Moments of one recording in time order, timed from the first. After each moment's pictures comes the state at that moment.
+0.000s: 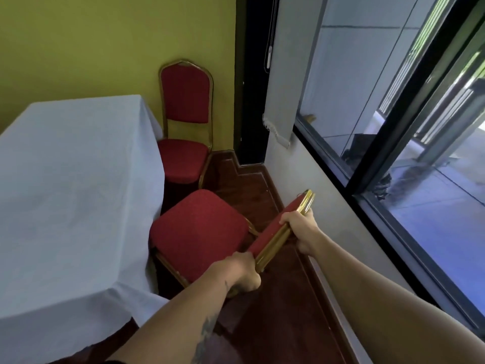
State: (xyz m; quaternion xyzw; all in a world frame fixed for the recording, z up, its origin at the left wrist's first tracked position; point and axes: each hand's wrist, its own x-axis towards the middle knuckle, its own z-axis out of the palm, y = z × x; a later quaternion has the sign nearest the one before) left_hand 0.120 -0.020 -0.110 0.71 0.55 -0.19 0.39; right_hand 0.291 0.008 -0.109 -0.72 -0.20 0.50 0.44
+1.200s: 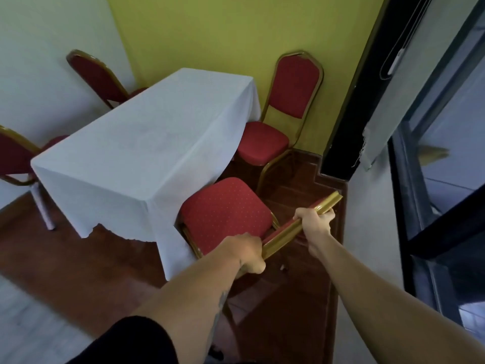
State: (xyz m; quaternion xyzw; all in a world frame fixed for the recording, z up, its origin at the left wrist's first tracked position) left_hand 0.242 -0.039 -0.087 0.60 0.71 -0.15 0.33; right_hand 0.382 0.044 -0.101 -0.64 -0.36 0.59 0.33
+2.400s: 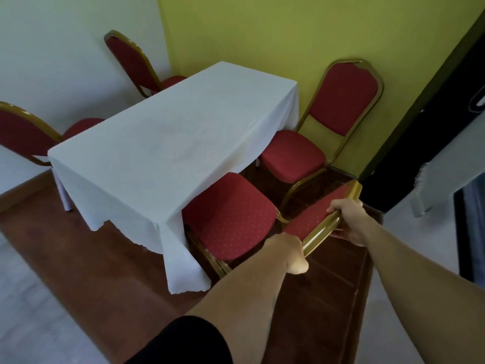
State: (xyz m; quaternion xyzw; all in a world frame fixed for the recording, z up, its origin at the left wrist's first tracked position) left_hand 0.183 0.102 -0.091 0.56 0.75 -0.02 0.35; right_hand 0.300 0.252 -0.109 -0.61 -0.45 0.63 0.18
